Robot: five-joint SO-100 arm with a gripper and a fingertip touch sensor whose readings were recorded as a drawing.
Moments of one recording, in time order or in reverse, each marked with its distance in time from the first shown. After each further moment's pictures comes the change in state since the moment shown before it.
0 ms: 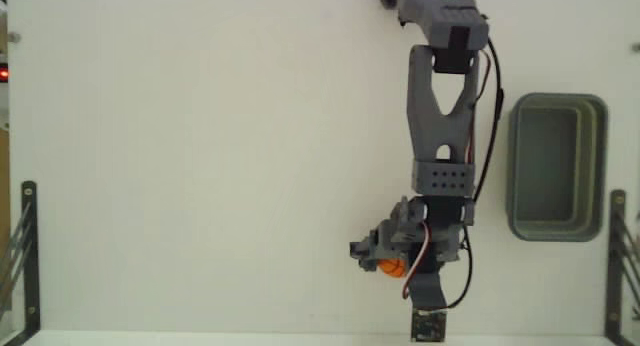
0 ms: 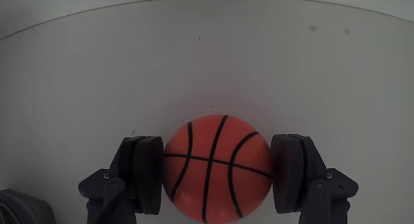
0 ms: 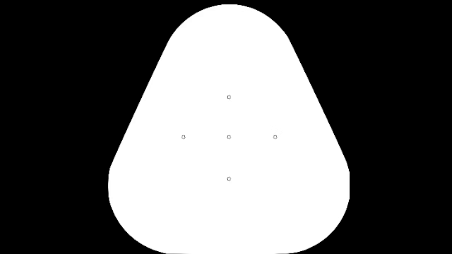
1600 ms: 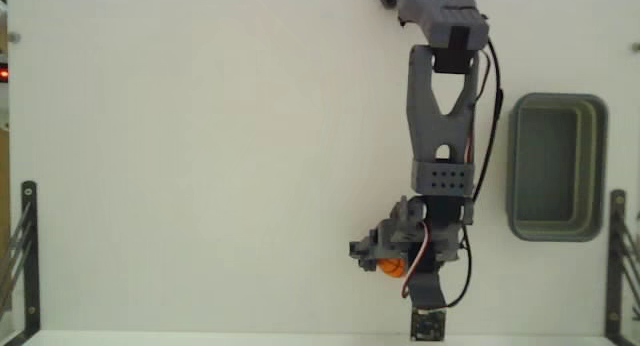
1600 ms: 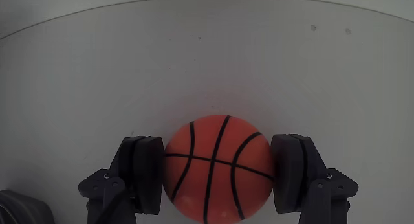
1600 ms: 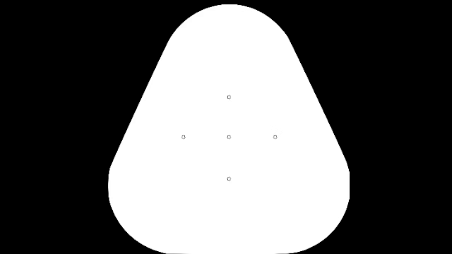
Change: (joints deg) arm 0.0 0.0 1.1 -1.1 0.0
